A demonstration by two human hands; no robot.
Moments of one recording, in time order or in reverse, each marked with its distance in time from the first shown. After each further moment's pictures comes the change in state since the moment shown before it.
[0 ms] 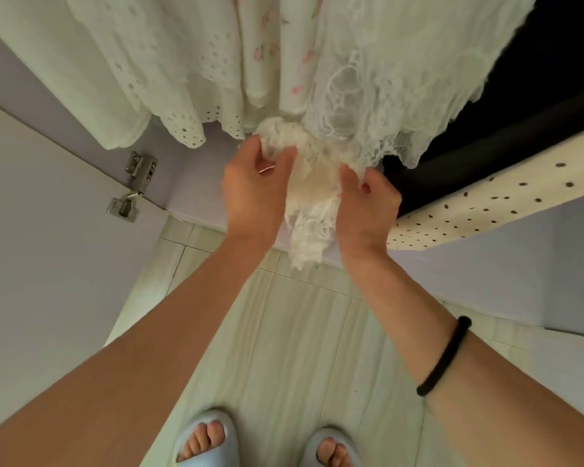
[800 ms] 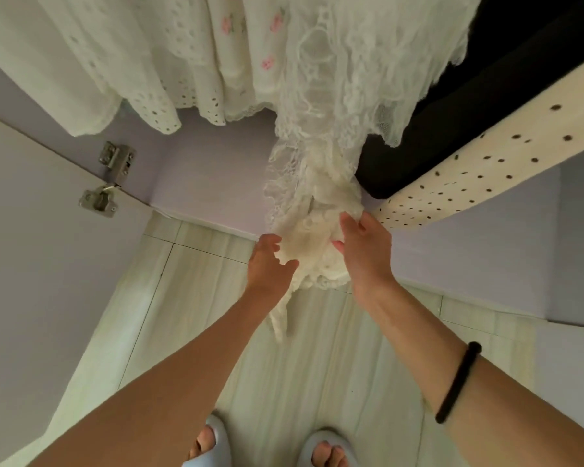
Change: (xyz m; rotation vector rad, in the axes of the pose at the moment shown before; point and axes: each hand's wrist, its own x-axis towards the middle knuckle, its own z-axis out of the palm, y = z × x) left_hand -0.058 -0.123 0.033 0.298 -0.309 -0.421; right_hand -0.008 0.066 -0.036 -0.035 -0.152 0.316
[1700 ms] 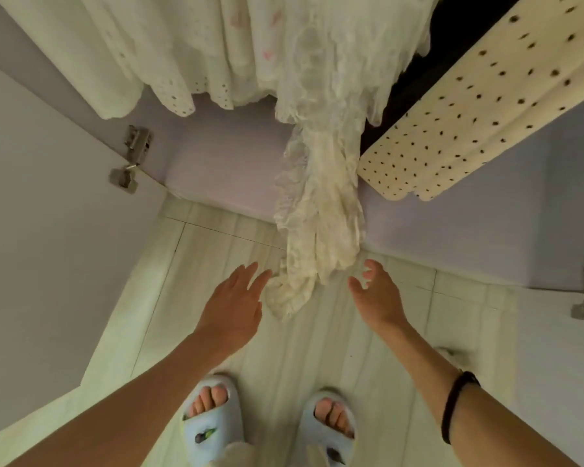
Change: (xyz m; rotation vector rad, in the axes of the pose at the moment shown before) left_hand -0.091 -0.054 -0.065 0.944 -0.203 0.429; right_hand -0.060 0.066 -0.063 -0.657 -0.208 0.085
